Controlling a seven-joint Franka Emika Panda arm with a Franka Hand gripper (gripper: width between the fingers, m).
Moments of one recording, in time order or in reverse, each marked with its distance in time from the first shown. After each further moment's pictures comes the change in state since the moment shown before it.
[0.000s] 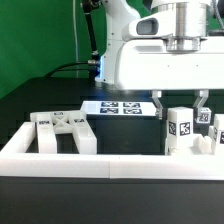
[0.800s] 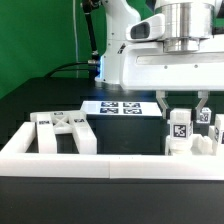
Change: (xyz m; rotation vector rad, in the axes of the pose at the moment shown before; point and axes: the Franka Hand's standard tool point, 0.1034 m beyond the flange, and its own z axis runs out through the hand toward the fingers) arm 0.004 -0.005 0.002 -0.003 -0.003 0.658
